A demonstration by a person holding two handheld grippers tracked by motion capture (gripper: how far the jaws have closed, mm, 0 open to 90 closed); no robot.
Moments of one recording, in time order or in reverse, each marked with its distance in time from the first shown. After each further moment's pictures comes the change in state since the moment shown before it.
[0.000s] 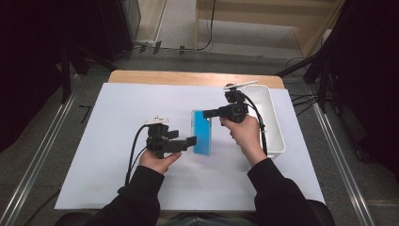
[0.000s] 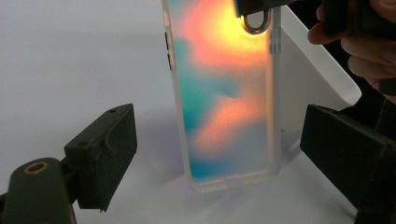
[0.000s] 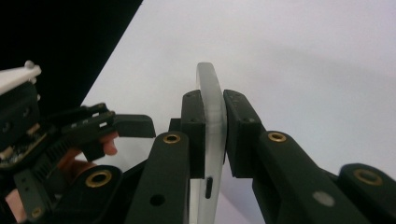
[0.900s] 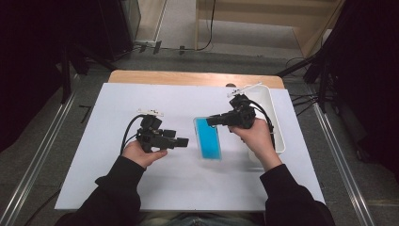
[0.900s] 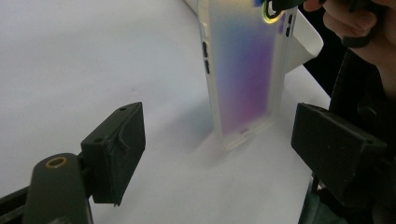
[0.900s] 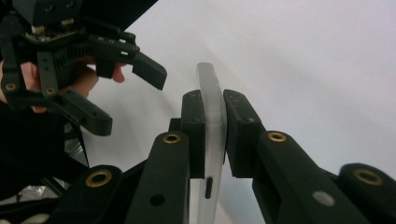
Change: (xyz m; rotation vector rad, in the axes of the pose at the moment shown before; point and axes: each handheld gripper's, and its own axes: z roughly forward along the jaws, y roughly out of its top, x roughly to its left) left arm 0.022 0.022 -0.019 0.200 -0.150 0.092; right arm 0.004 -0.016 -0.021 0.034 0.070 -0.291
